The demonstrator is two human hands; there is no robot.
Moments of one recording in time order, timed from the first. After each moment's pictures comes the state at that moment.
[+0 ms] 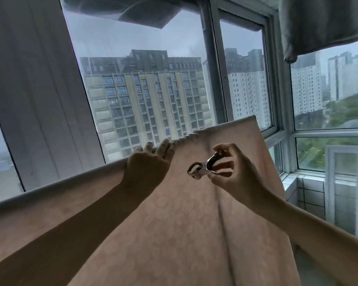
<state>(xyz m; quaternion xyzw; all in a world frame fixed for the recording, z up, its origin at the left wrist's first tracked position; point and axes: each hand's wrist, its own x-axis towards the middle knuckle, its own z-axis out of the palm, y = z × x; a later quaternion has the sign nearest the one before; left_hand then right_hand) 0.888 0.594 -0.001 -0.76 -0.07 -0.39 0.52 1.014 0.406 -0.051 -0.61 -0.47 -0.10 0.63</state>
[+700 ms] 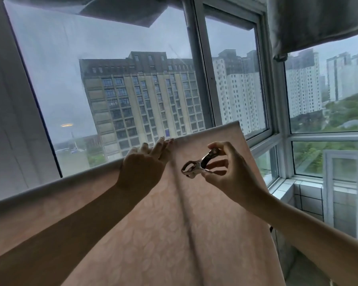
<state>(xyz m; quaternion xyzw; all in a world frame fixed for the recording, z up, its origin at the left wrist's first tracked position) 1.013 0.596 -0.004 -0.76 -0.09 -0.37 0.52 1.137 0.406 -0.047 -0.61 -0.48 -0.10 0.62</state>
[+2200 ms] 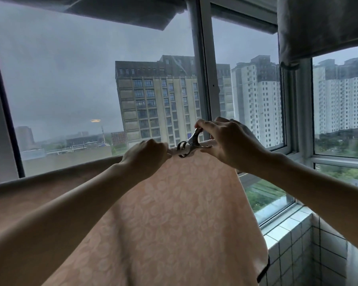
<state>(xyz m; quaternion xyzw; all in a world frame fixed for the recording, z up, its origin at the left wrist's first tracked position) 1.169 0.556 0.039 -0.90 -0.20 -0.31 0.25 1.331 0.389 0.039 -0.61 -0.62 -0.42 0.27</state>
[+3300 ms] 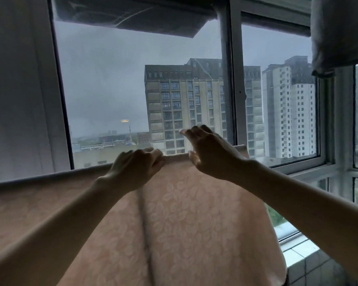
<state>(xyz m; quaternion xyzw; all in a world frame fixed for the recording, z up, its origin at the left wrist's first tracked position) 1.075 0.548 0.029 -0.86 -0.25 -0.35 0.27 1.263 0.422 0.047 -0.55 -0.71 -0.35 0.27</state>
